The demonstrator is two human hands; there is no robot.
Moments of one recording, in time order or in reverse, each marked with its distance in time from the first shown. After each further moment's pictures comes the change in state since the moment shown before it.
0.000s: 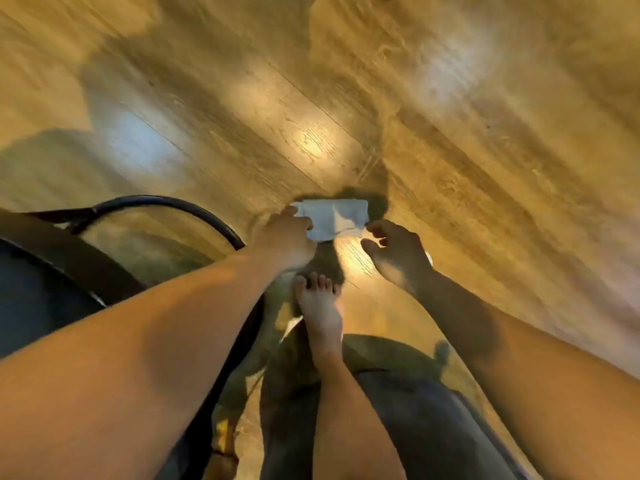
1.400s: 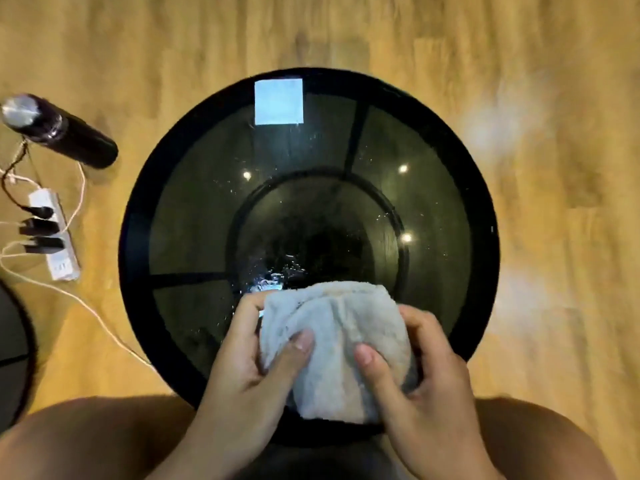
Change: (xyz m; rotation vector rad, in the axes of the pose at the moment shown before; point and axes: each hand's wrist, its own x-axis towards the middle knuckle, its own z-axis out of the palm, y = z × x) left_hand -0.442 -0.146 0.104 -1.828 1.115 -0.195; right_hand -0.336 -0.213 0.155 0.031 -0.269 -0.927
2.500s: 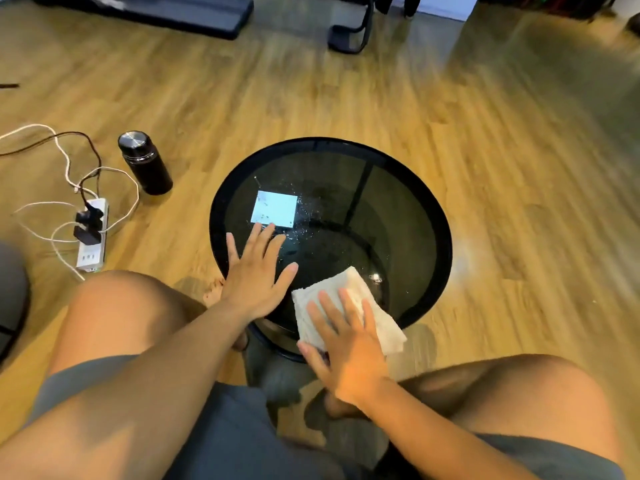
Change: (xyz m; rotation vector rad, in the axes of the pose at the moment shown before) left_hand 0.014 -0.133 -0.090 1.221 0.279 0.579; right_hand -0.100 0.108 0.088 -1.245 -0.293 -0.520
